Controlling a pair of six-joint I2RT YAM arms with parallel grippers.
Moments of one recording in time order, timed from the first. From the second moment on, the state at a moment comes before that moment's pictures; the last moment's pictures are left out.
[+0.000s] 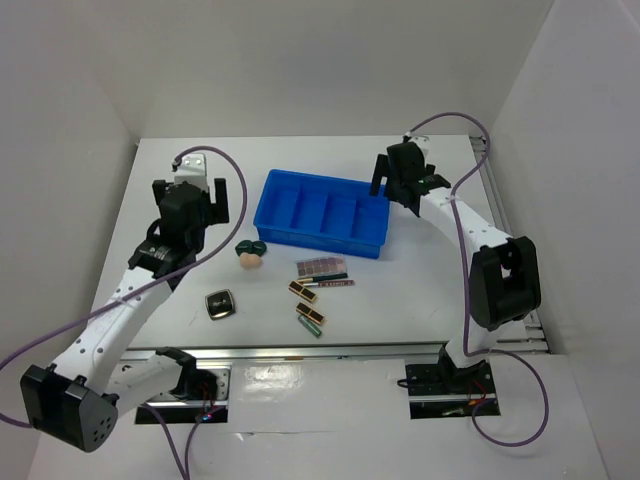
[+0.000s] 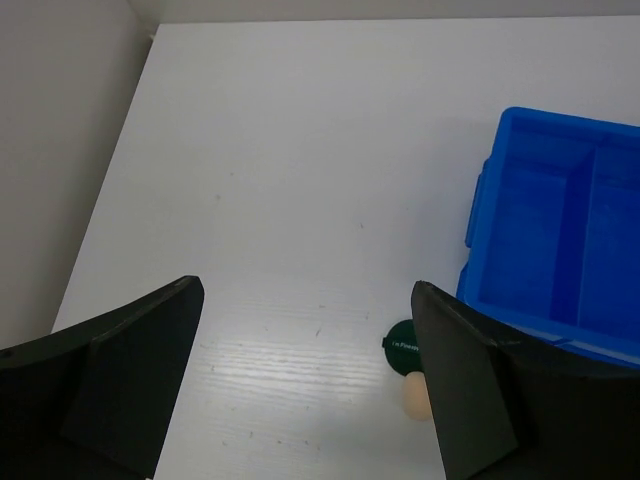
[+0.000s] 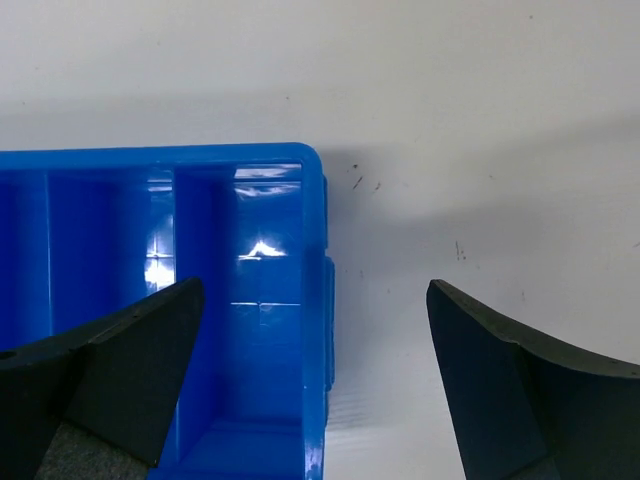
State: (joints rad) left arm -0.32 1.01 0.91 -0.21 -0.48 -0.05; right arm 0.31 1.66 1.31 -0.37 0.34 0.42
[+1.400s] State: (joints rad) left arm -0.33 1.45 0.90 -0.49 -0.17 -0.59; right arm 0.34 1.54 1.20 -0.42 0.00 0.38
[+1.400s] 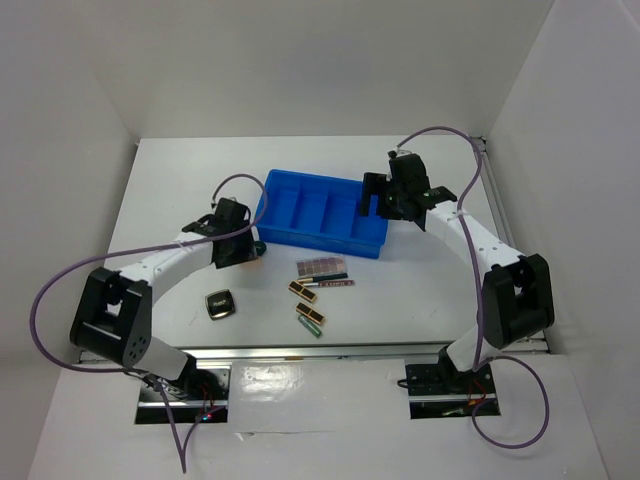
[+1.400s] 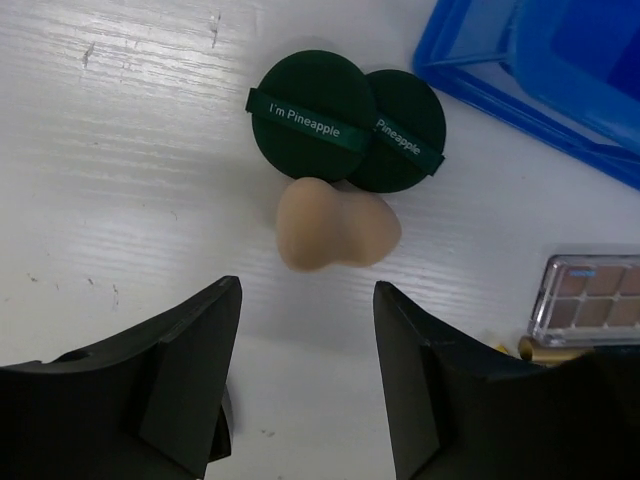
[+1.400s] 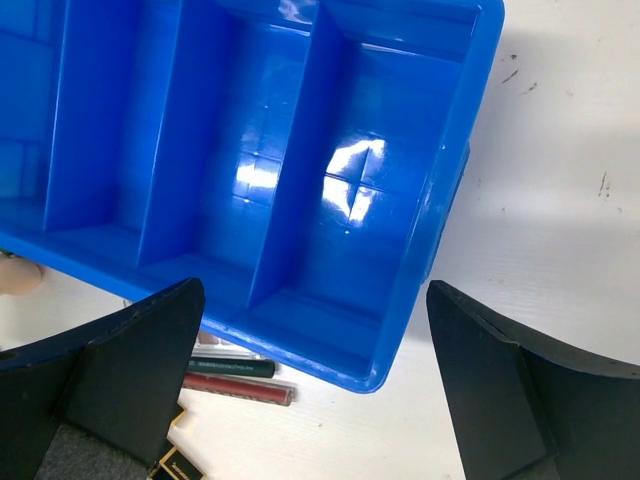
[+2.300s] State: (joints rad) left arm -0.30 1.24 1.10 -0.59 -0.05 -0.48; right arm 0.34 1.54 1.20 -0.45 0.06 0.38
